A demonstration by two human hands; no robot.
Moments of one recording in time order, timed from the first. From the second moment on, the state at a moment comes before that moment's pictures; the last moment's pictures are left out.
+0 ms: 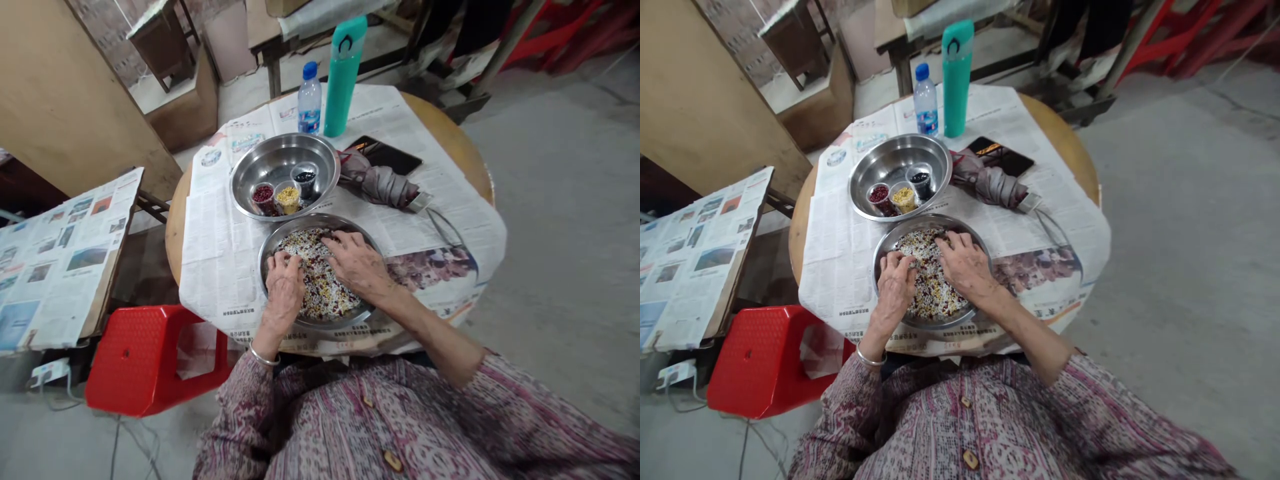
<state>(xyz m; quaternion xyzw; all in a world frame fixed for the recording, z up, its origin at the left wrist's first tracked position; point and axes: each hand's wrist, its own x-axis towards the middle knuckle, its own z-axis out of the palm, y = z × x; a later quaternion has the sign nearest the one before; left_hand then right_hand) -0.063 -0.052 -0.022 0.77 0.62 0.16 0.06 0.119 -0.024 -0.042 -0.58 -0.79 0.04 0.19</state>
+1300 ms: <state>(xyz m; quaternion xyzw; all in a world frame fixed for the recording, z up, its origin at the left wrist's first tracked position) -0.075 -0.072 -0.022 0.76 0.65 0.10 0.05 0.093 -0.044 -0.040 -0.39 -0.89 0.13 0.22</state>
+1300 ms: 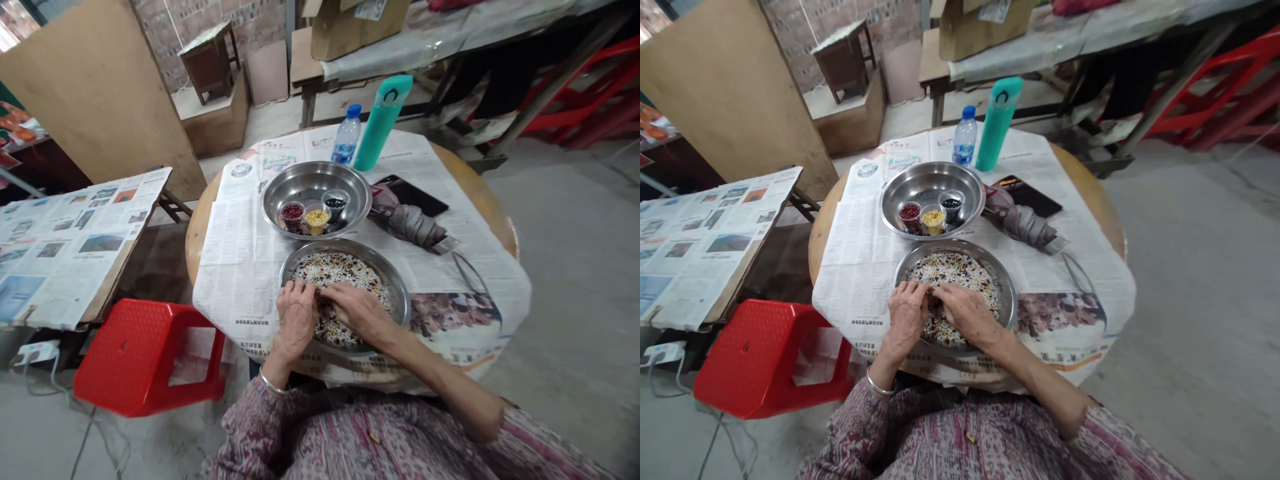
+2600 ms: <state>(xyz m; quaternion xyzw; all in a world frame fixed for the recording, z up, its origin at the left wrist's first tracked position) -0.073 -0.072 -0.028 0.76 0.64 0.13 0.06 0.009 0.164 0.026 -0.49 -0.86 0.06 0.14</state>
